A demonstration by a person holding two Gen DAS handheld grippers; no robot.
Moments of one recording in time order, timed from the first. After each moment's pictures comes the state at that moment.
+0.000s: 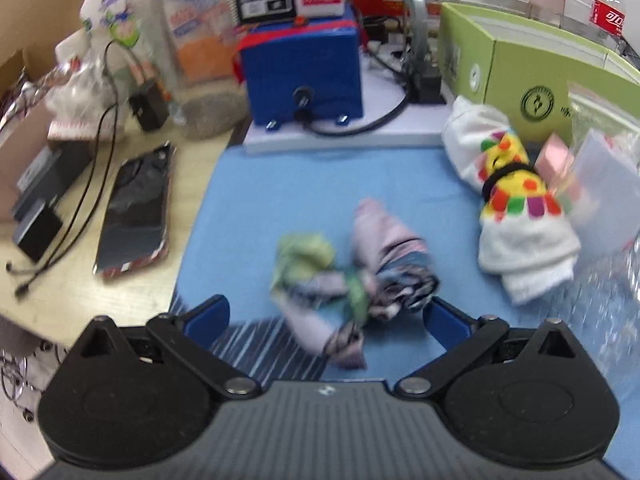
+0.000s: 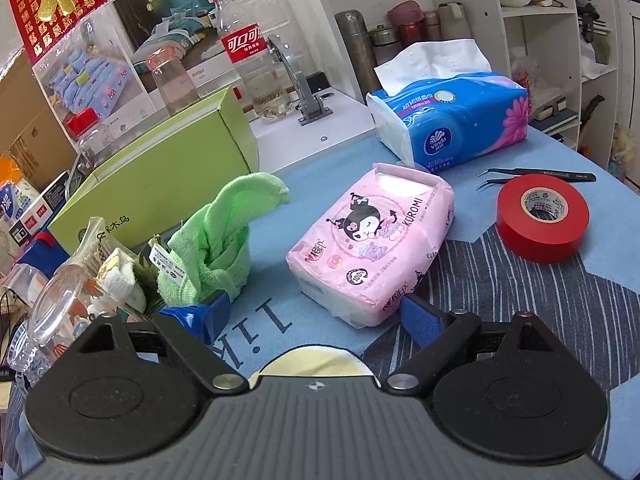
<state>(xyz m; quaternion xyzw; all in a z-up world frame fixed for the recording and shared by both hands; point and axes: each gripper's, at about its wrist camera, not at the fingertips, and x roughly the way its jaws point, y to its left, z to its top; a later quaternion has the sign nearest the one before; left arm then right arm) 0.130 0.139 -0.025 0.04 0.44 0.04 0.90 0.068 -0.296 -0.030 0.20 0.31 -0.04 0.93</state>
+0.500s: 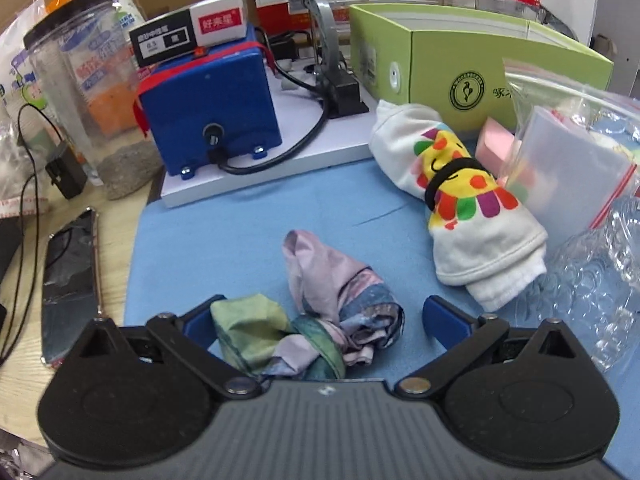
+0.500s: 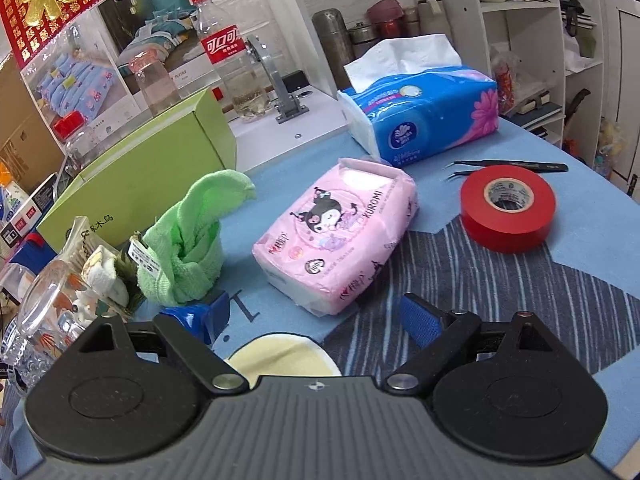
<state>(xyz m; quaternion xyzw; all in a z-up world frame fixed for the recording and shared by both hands) 0.150 0.139 -0.035 0.08 0.42 -0.09 0.90 0.055 -0.311 -0.032 0.20 0.32 -0.06 0.92</state>
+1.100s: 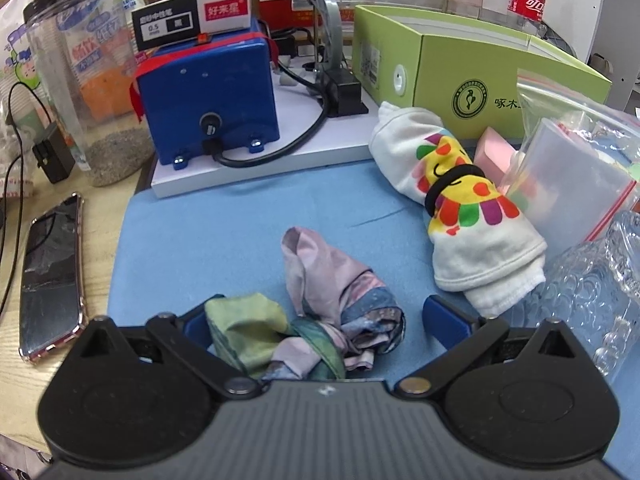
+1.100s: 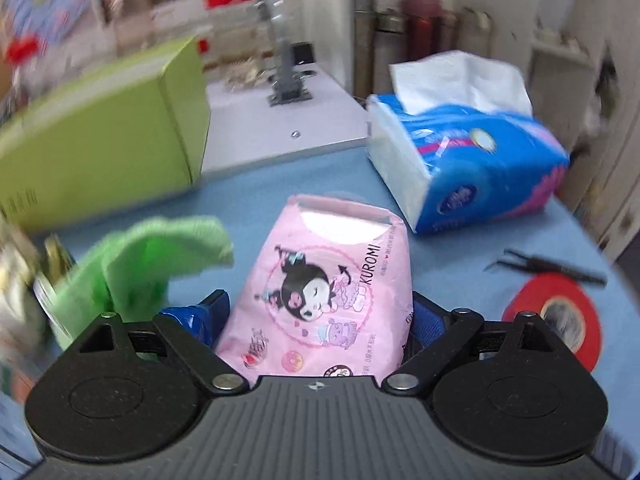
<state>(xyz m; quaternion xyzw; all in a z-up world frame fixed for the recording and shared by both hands) 0.153 0.145 -0.041 0.05 0.42 -0.11 0.90 0.153 -0.290 -0.039 0.04 0.38 -0.08 0.92</state>
